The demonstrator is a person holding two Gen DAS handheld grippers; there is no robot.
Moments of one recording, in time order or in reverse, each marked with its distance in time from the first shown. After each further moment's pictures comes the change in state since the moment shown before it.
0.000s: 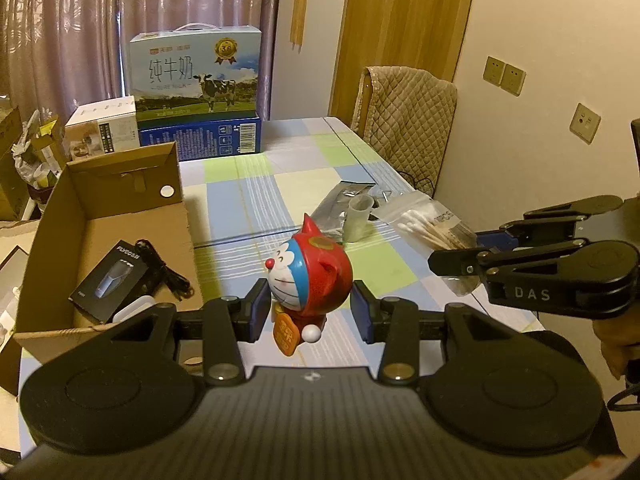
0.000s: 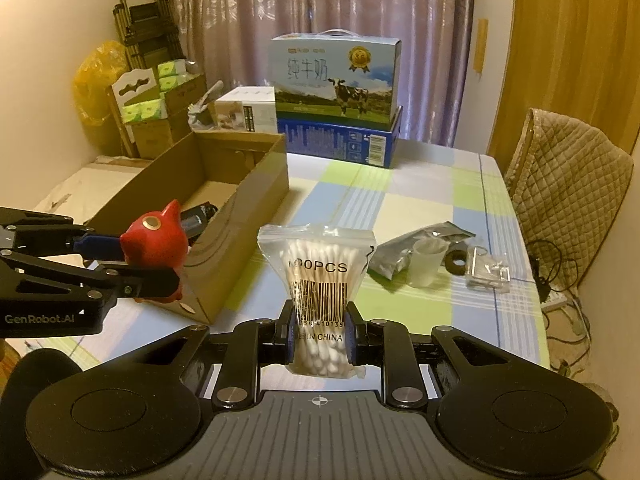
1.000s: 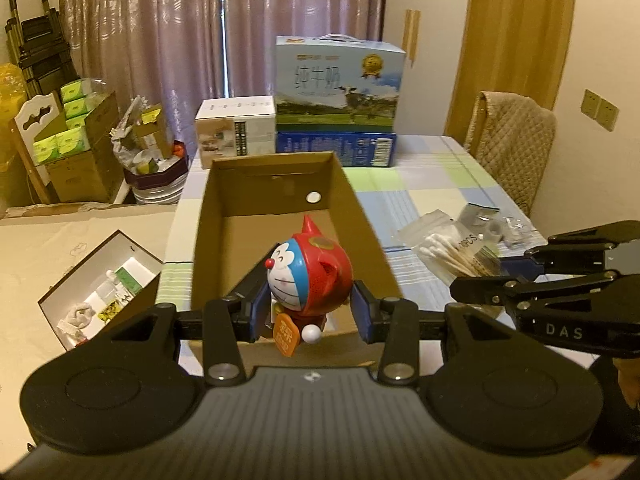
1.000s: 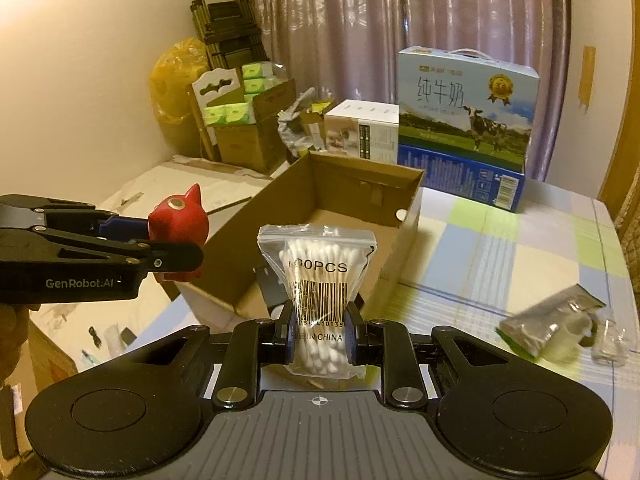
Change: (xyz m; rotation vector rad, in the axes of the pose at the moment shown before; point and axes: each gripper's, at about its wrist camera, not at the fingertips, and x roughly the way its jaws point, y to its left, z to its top) left arm -0.047 0.136 0.012 -0.105 -0.009 0.241; right arm 0.078 0.115 0.070 -0.083 -0.015 0.216
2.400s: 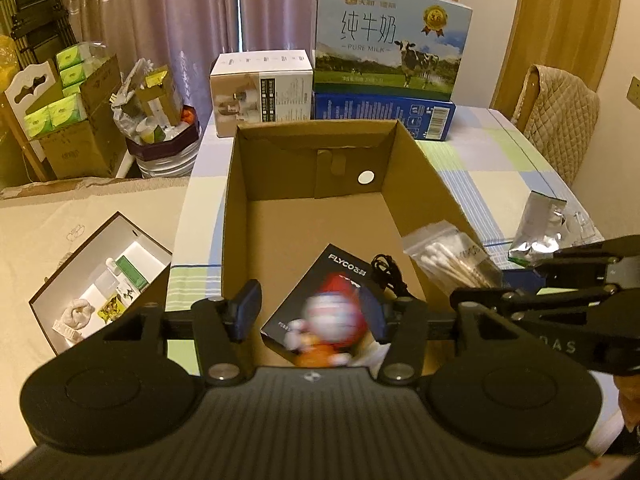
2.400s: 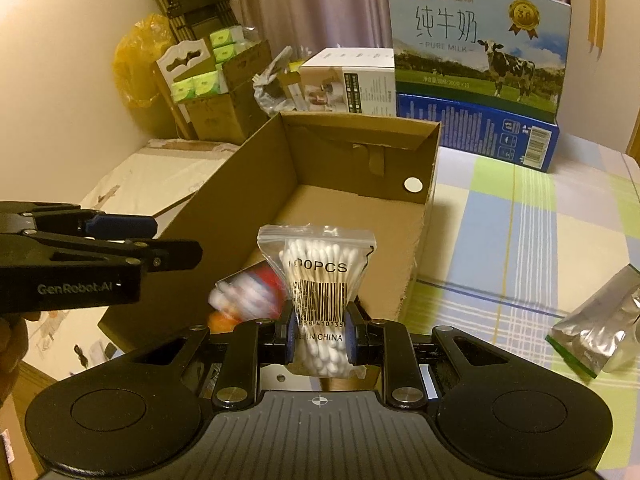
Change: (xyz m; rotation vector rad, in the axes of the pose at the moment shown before) left arm 0.123 0.060 0.024 -0.019 0.111 0.026; right arm 0.124 -0.028 0.027 0.106 0.112 -0.006
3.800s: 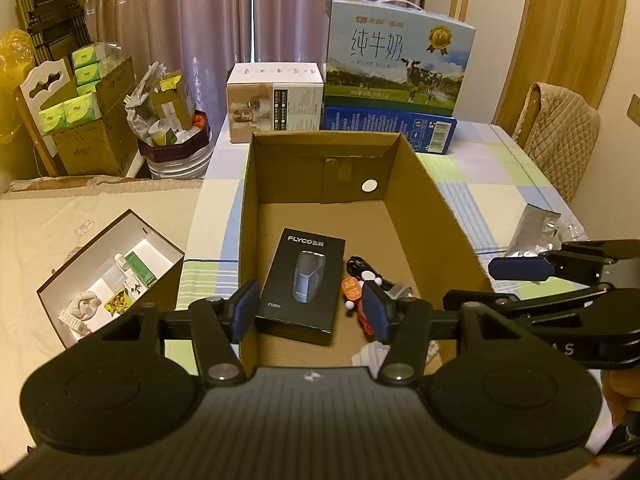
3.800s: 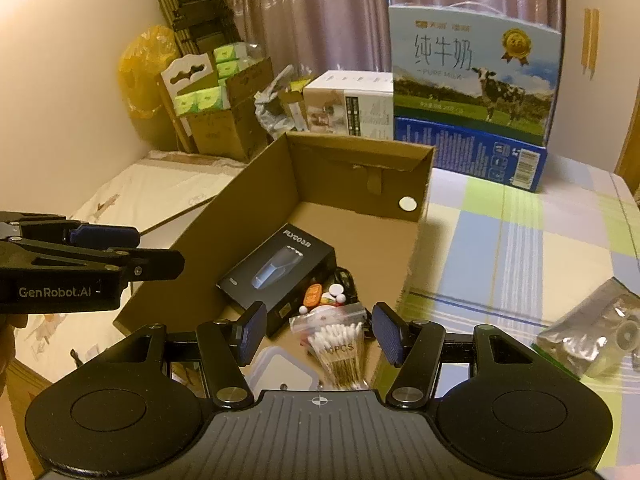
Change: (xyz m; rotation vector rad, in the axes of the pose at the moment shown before) left arm -0.033 0.005 -0.009 -0.037 -0.034 0.011; right arm -0.030 0.010 -0.006 -0.023 -0.063 -0.025
